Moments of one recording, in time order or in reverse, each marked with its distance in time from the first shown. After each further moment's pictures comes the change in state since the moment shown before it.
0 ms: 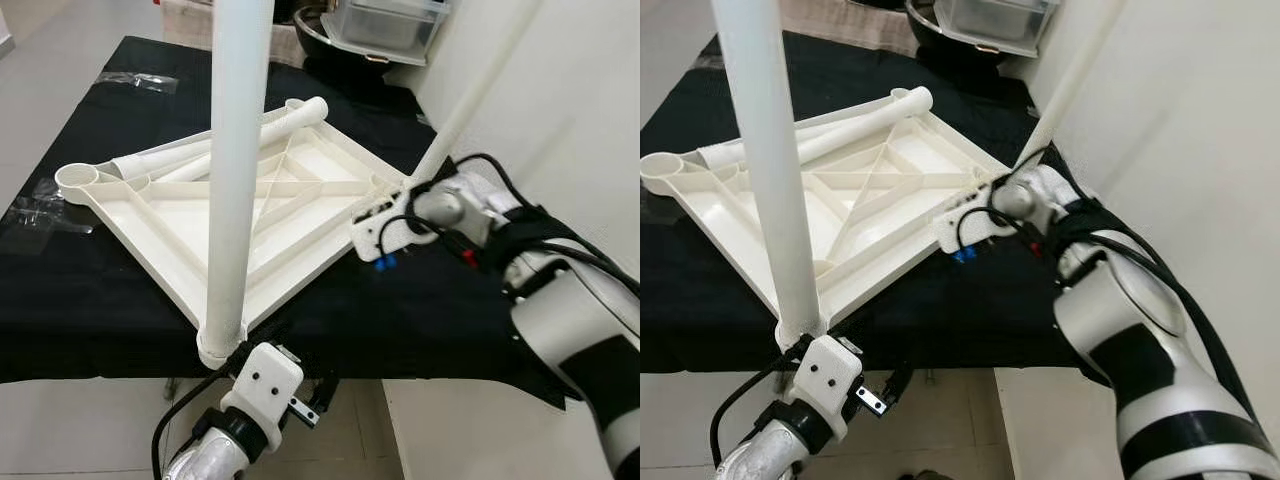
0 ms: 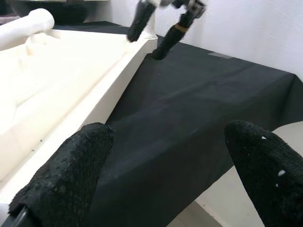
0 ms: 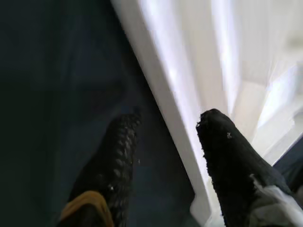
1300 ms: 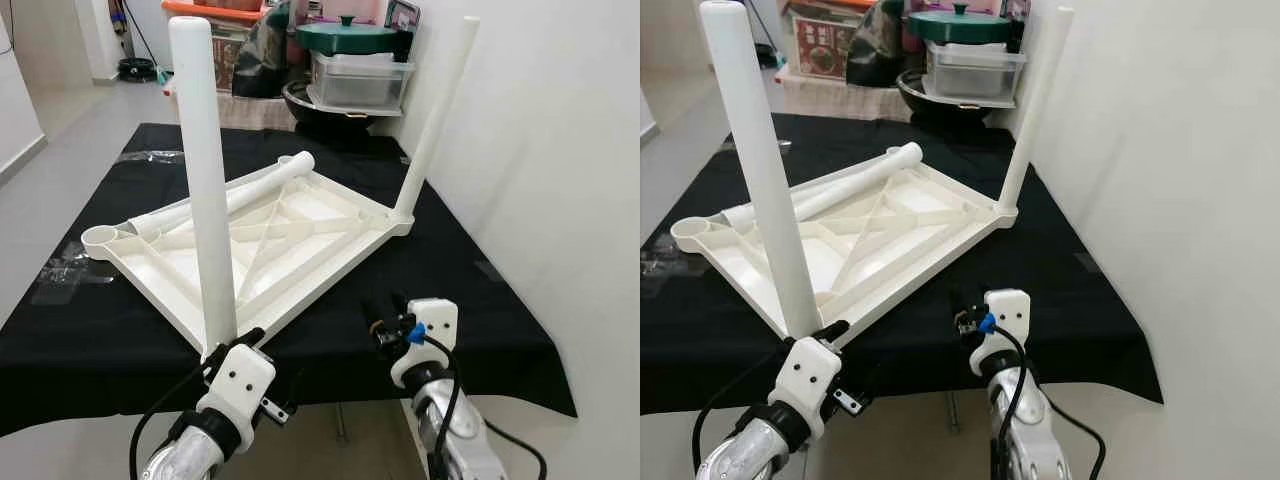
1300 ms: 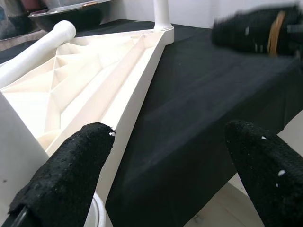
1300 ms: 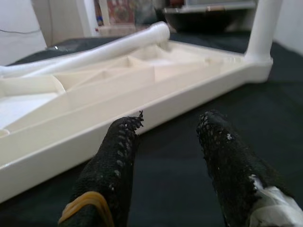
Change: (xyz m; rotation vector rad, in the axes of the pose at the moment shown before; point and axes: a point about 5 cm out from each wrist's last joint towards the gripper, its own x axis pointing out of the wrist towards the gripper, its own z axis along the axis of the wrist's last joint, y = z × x) left arm 0.000 0.029 -0.024 0.019 0.099 0.069; right arm 0.014 0.182 0.068 1.513 -0.356 -0.835
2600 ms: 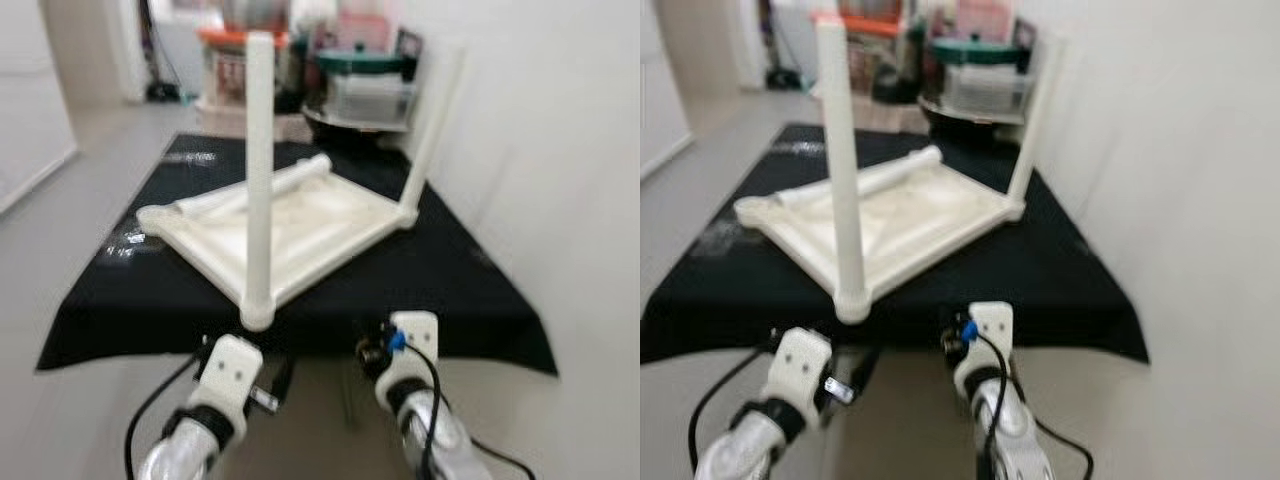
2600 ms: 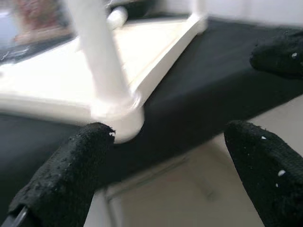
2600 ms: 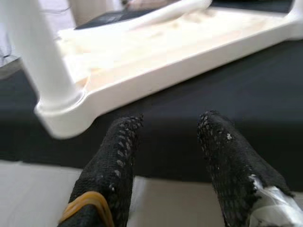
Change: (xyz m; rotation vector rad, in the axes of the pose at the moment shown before) left arm 0.006 0.006 -0.010 -0.057 0.057 0.085; right arm -0.001 0.005 -0.007 0.007 0.124 -0.033
